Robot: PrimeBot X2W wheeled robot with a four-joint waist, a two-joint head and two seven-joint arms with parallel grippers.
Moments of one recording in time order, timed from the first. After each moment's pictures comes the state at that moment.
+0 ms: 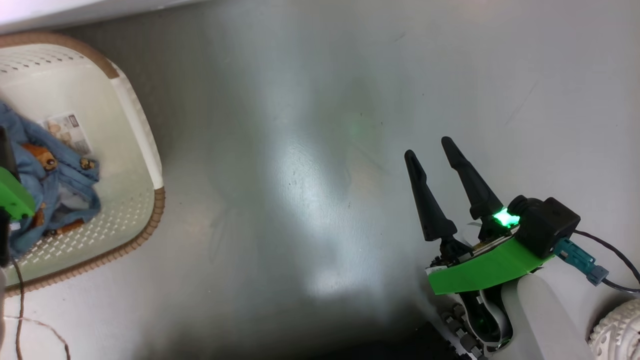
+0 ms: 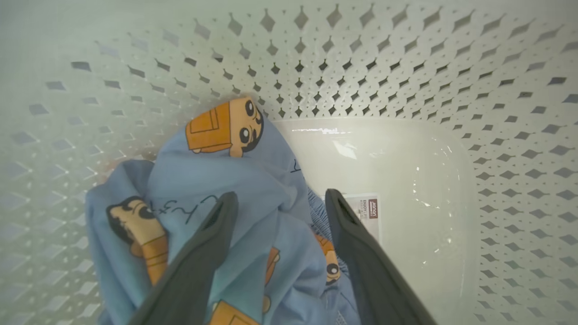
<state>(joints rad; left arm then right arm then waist) -0.97 0.38 -0.15 1.20 -0.42 -0.11 -0.16 -0.31 -0.05 0.22 0.05 0.36 0.13 -0.26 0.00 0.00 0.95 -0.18</state>
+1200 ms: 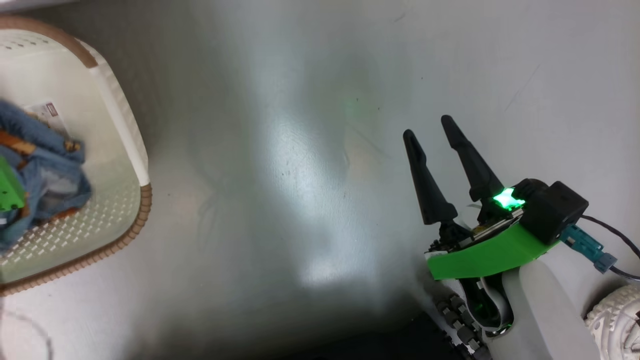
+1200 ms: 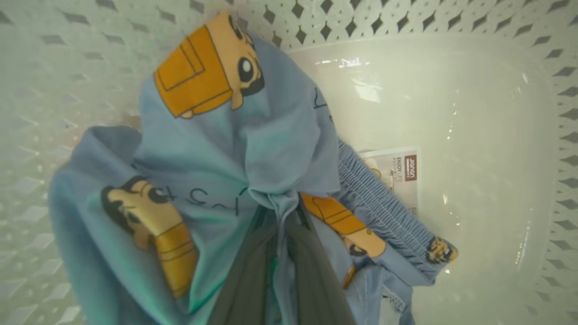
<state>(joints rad) -1.07 0.40 -0.25 1.28 -0.38 -0.06 -0.02 -0.36 -0.05 0.23 0.03 0.38 0.13 -0.26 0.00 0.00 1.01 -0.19</state>
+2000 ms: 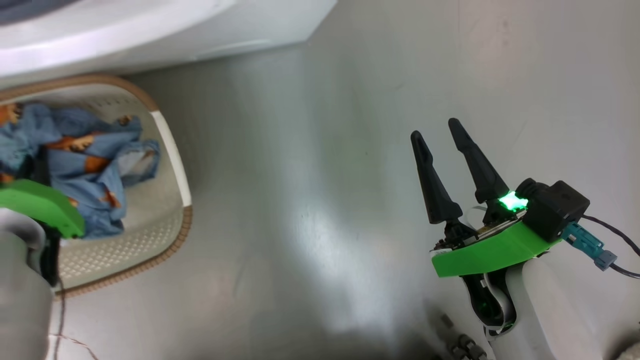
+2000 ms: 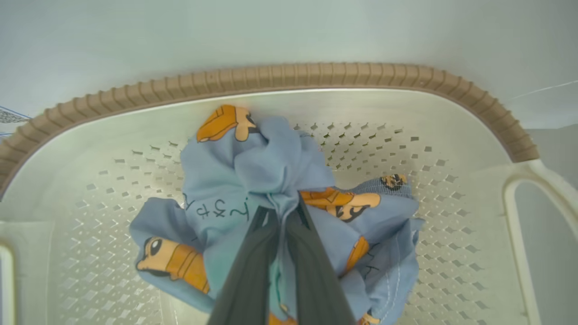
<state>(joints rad) -0.91 0.32 -0.26 1.19 -0.45 -0.12 -0.25 -0.37 -0.05 0.20 0.06 0.38 0.13 -0.26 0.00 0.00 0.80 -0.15</state>
